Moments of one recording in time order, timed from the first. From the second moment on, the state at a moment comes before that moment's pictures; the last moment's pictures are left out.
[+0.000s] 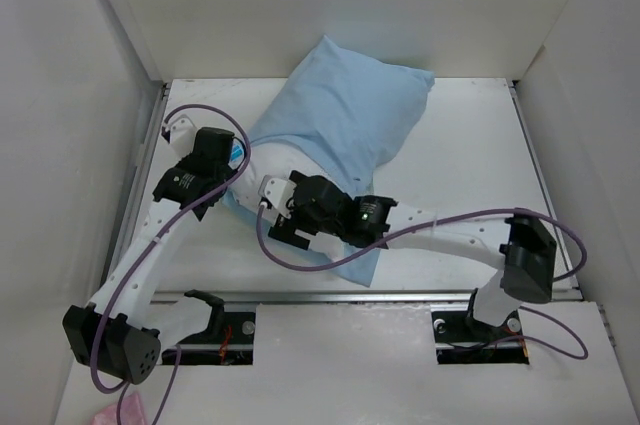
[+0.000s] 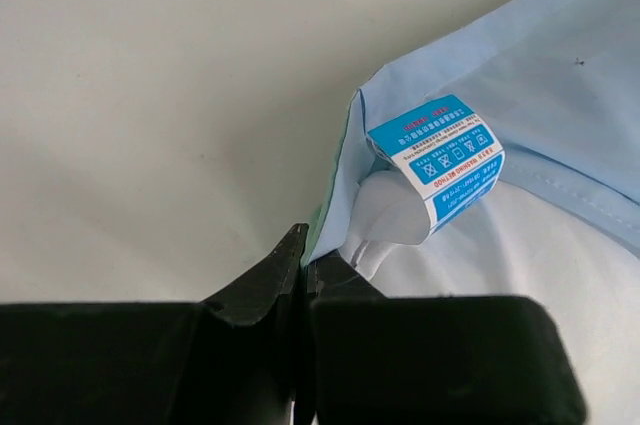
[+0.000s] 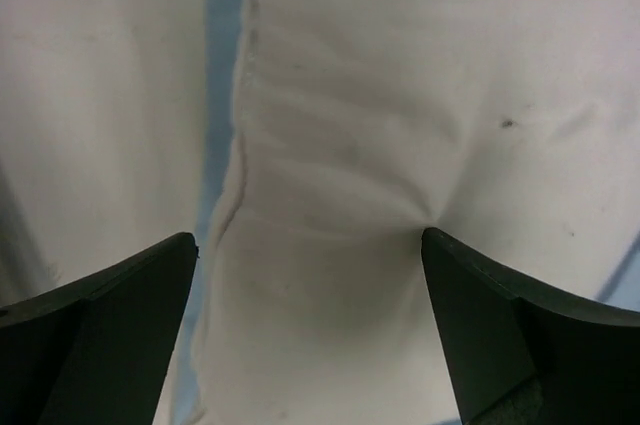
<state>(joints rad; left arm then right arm) -0.33 1.08 1.08 -0.81 -0.55 -0.85 1.18 1.61 1.32 -0.31 0.18 -0.28</state>
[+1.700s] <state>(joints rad) -0.57 1.33 0.75 0.07 -0.34 -1.02 0.96 1.78 2.02 -0.51 0.46 0.16</state>
